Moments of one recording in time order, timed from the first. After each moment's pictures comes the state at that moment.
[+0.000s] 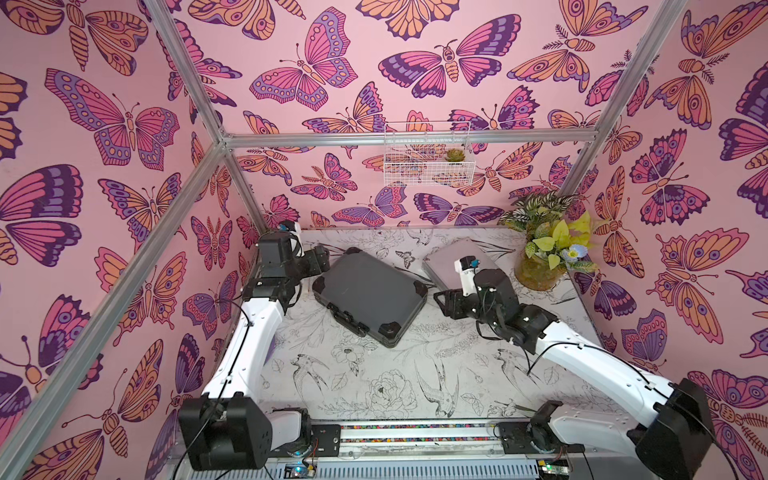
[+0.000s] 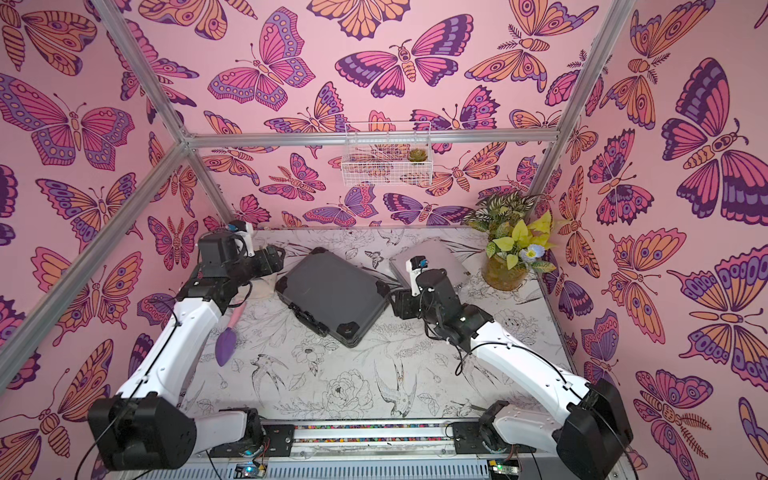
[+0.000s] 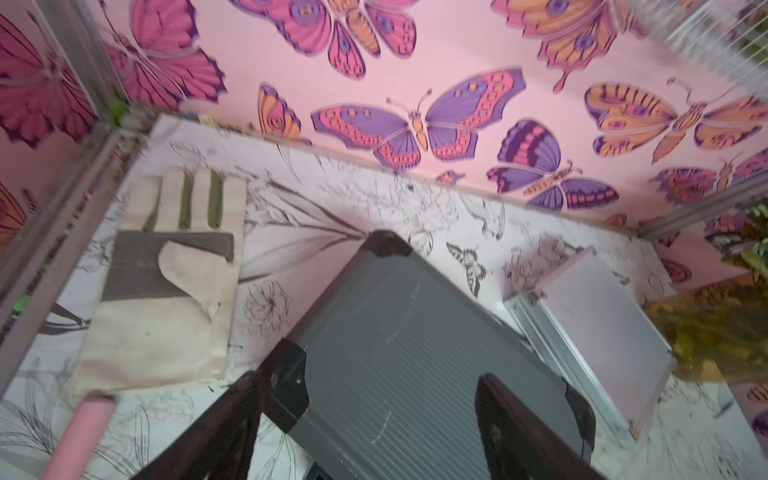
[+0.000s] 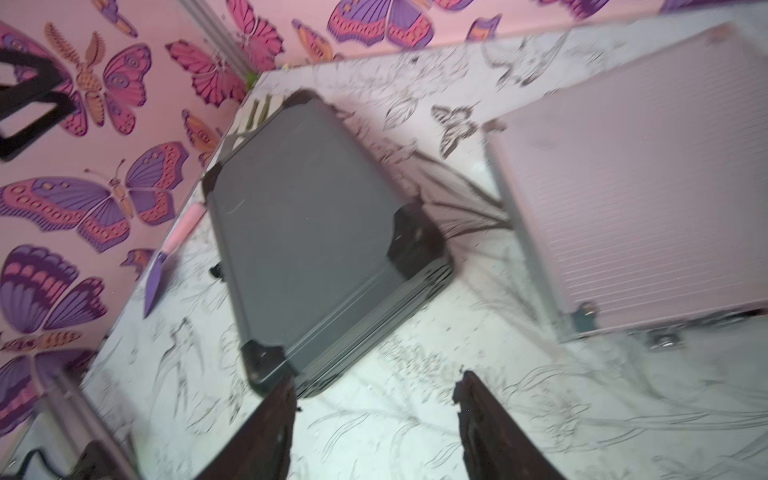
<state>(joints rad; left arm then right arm) 0.02 1.31 1.16 -0.44 0.22 -0.27 0.68 1.20 0.91 -0.30 -0.02 0.52</state>
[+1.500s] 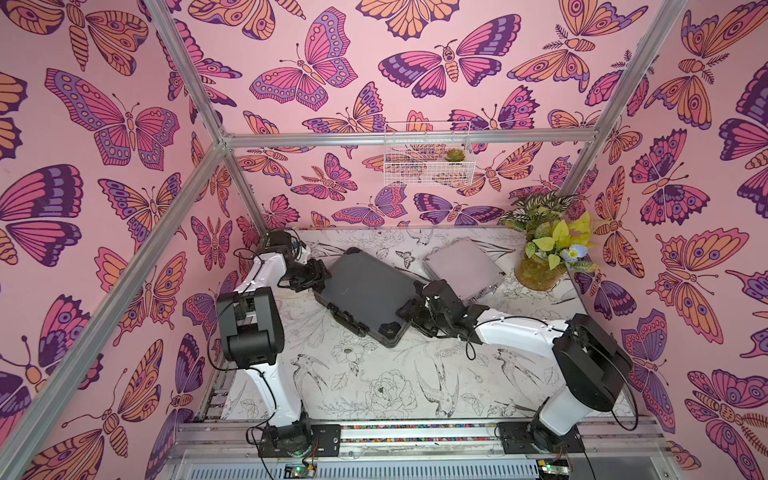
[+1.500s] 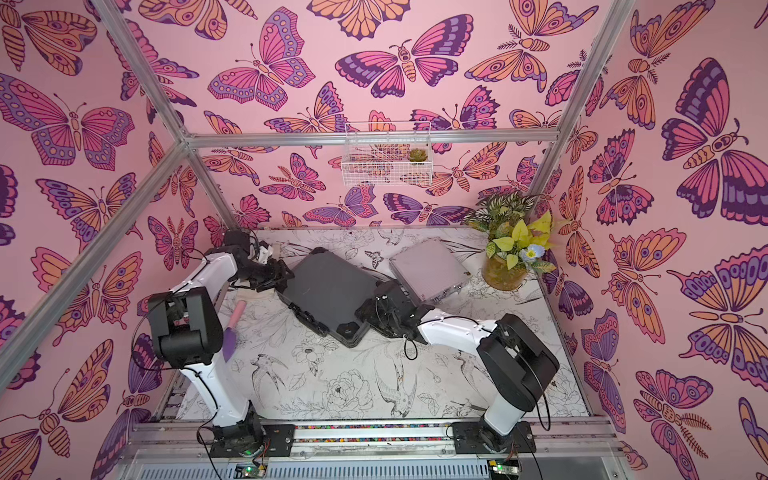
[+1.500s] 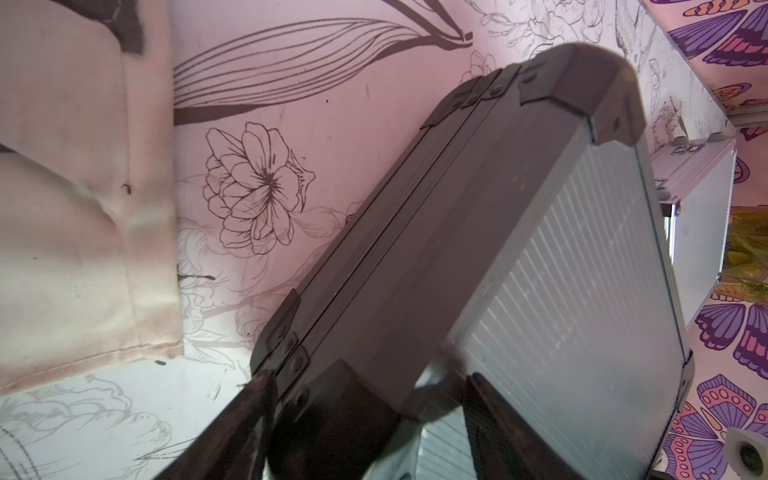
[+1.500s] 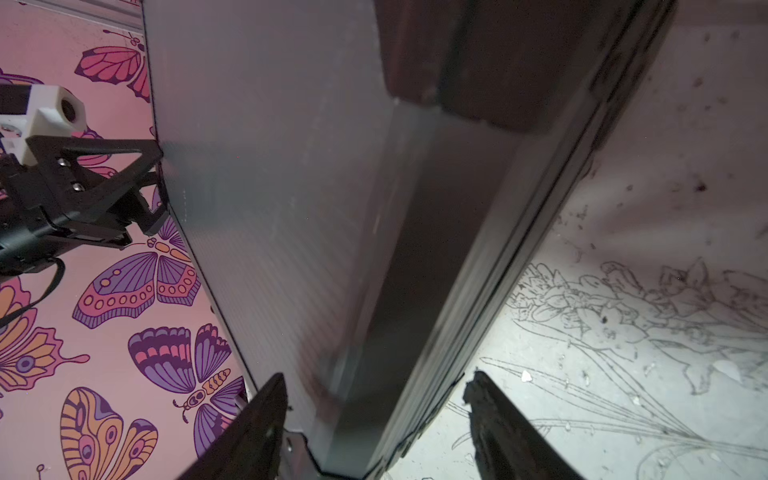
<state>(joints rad) 0.16 1.93 1.49 -0.79 0.49 -0.14 0.79 1.66 0.95 -0.03 -0.16 1.19</state>
